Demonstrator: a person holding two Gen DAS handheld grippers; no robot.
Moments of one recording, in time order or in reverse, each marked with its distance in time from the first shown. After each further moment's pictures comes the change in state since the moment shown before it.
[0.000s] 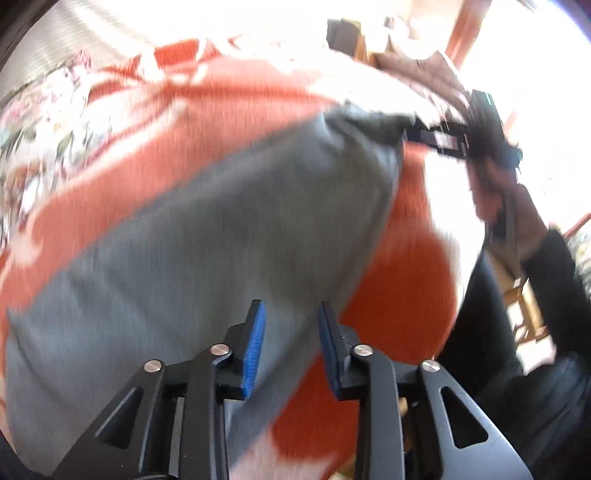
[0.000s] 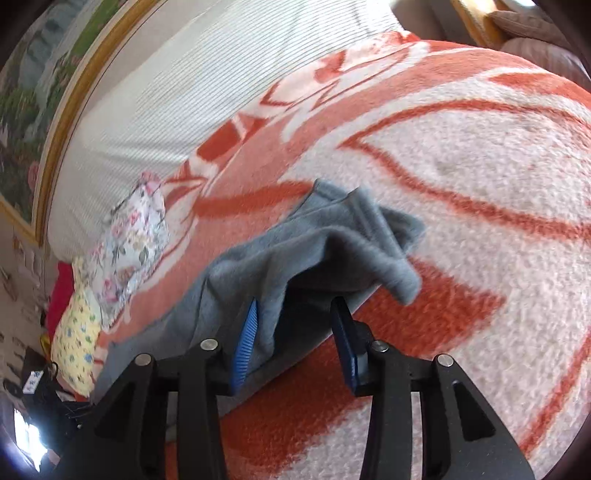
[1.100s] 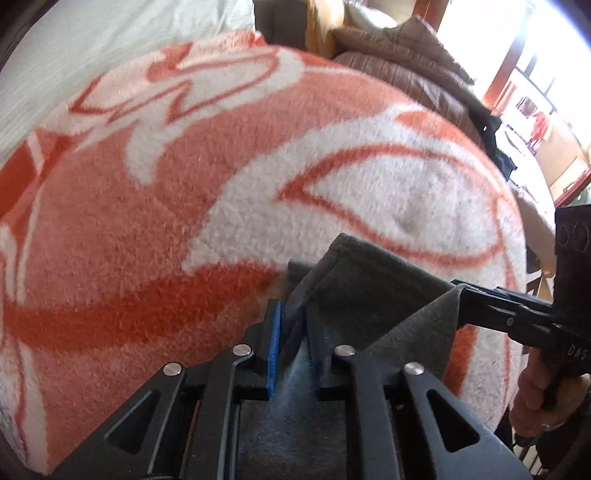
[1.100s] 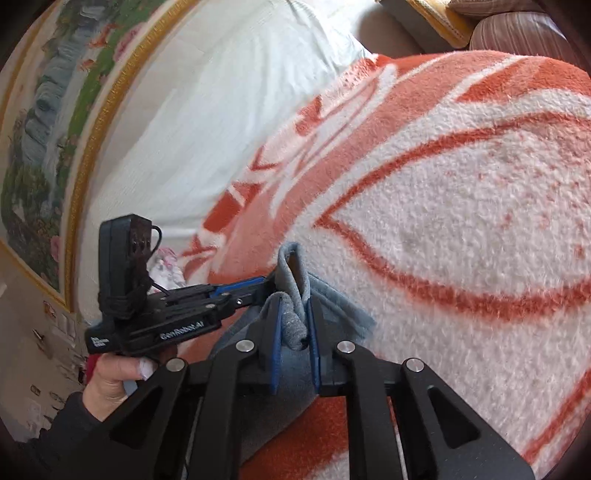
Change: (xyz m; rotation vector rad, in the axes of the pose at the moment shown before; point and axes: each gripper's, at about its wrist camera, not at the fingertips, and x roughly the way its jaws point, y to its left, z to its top) left arm 0.220 -0.104 0.252 0.226 0.122 -0.019; right arm -0.005 -0.039 0.045 0.140 -0.080 0.078
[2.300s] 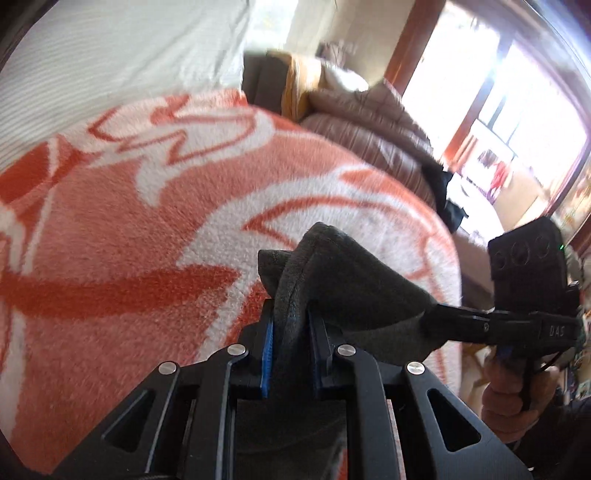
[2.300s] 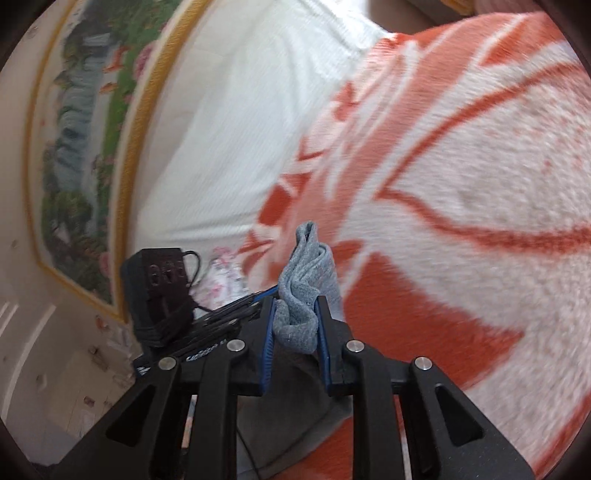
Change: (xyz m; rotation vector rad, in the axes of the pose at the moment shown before) left arm -0.091 0.005 -0.053 -0.070 -0.294 -0.199; right arm -0.026 0.043 -0.020 0.057 -0.015 0.331
